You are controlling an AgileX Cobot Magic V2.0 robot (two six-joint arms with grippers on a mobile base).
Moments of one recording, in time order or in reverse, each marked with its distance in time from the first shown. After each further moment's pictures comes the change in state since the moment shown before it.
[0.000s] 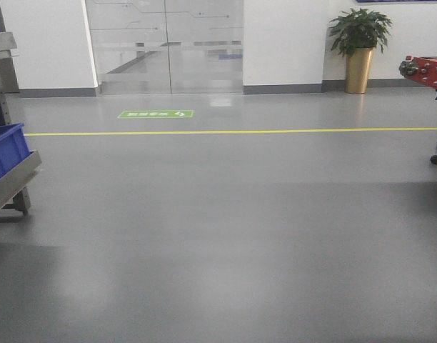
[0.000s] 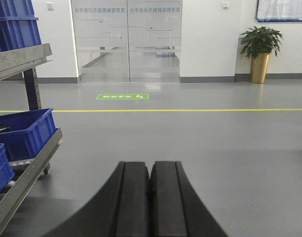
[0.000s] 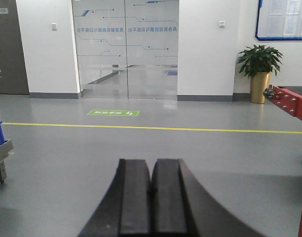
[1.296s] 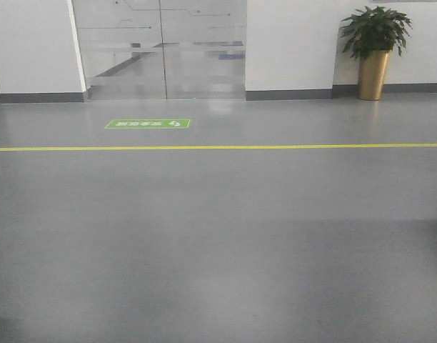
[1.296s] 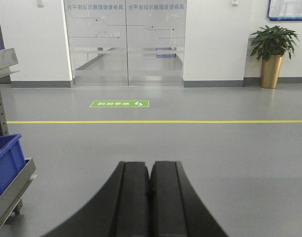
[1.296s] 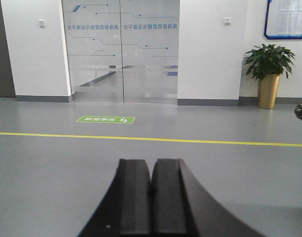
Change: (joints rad) left arm 0.000 0.000 0.000 0.000 0.000 0.000; right arm 0.000 0.000 0.000 0.000 0.000 0.000
